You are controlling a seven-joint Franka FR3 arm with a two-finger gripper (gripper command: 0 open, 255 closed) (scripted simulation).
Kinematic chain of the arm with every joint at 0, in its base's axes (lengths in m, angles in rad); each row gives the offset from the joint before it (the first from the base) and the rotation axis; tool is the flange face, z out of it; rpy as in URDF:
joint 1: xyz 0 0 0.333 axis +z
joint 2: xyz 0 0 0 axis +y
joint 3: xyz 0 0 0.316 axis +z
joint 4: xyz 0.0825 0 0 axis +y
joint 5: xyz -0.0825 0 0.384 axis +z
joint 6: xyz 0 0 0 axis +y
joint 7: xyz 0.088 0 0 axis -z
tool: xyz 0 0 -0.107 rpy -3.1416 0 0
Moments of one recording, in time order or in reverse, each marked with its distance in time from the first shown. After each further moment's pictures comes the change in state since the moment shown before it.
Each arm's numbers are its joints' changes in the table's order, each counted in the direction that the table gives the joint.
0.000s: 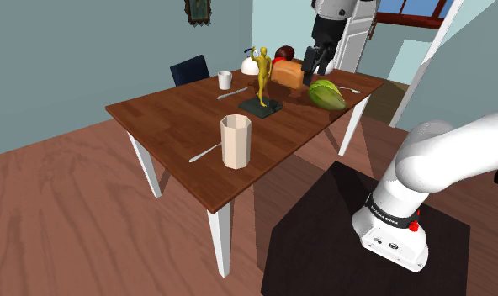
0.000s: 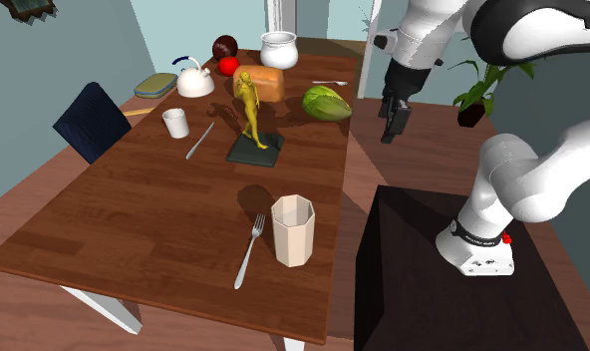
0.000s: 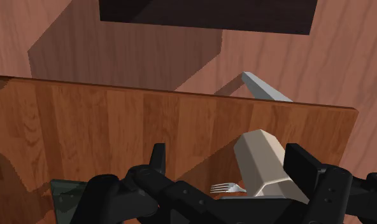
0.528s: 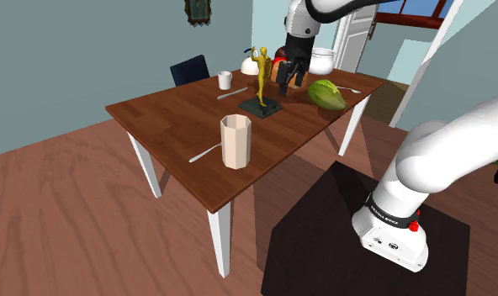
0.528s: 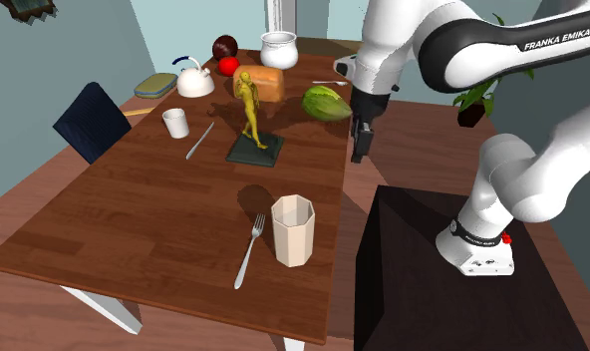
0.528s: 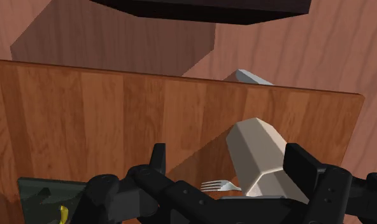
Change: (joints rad) arm 0.011 0.211 0.030 -0.034 0.025 -0.142 0.034
